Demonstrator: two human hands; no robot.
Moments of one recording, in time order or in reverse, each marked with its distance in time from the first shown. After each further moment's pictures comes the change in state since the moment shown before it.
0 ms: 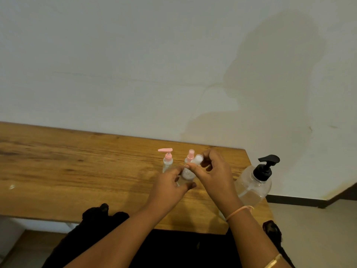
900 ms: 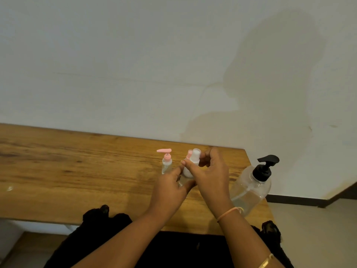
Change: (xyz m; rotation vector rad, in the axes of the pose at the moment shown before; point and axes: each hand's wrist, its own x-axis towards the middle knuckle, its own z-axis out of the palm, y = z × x) left_hand -0.009 0.010 0.006 -0.053 0.089 0.054; right_hand 0.000 -0.008 0.014 0.114 0.163 0.097
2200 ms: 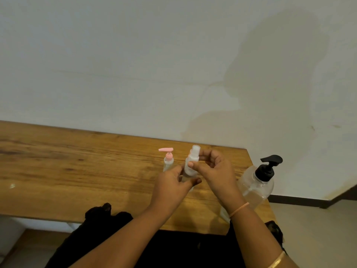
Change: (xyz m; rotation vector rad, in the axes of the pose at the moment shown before) left_hand 0.006 -0.003 -0.001 -0.043 -0.006 -0.084; right_hand 0.010 0.003 -0.011 0.259 -0.216 0.206
